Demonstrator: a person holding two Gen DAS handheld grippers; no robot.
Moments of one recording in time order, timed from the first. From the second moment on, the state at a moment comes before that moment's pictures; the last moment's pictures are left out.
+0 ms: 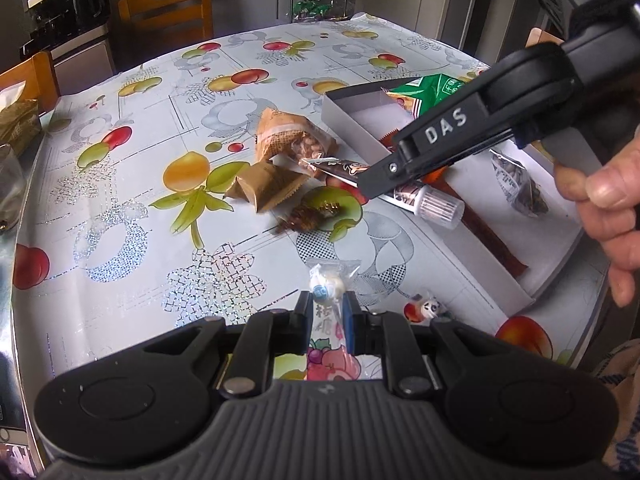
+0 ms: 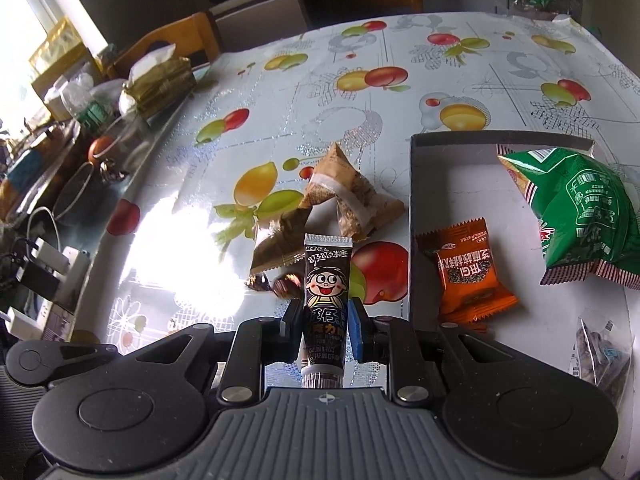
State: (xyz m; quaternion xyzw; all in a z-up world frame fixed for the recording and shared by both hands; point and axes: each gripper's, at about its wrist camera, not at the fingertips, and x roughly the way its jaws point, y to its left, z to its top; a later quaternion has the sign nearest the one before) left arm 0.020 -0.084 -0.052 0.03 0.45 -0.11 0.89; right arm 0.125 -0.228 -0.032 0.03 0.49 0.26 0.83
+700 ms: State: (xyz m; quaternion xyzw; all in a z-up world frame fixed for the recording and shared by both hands) left arm 0.023 -0.090 -0.036 0.02 0.43 -0.09 0.90; right arm 0.128 -0.250 -0.013 0.08 0.48 0.27 0.83
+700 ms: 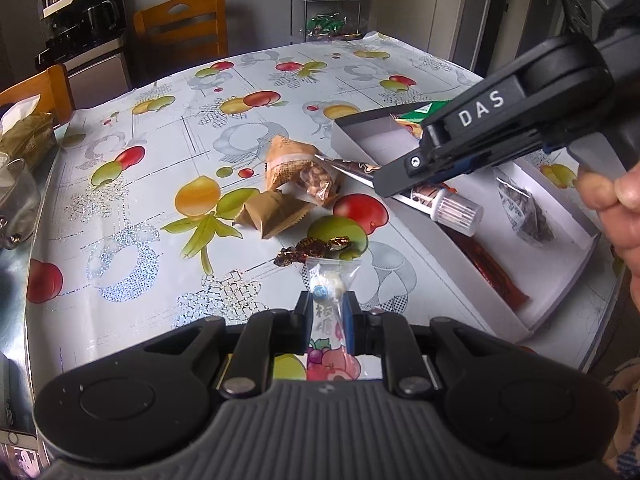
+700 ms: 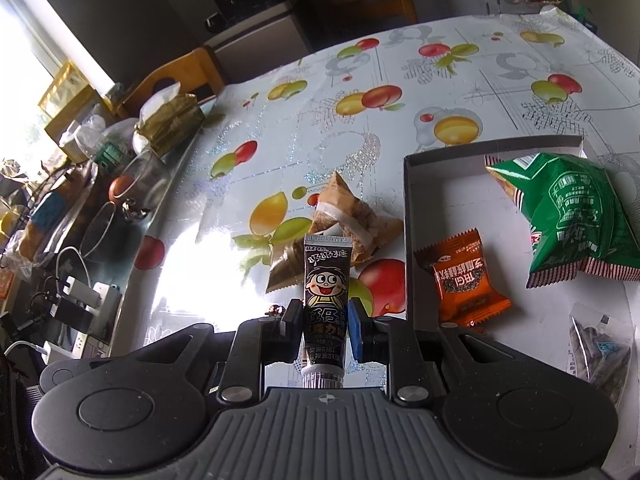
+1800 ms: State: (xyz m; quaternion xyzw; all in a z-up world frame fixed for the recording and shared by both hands) left arm 0.042 -0.145 -0.012 0.05 0.39 -0.13 0.91; right arm 0.122 -0.316 0.017 0.11 0.43 0.25 0.86
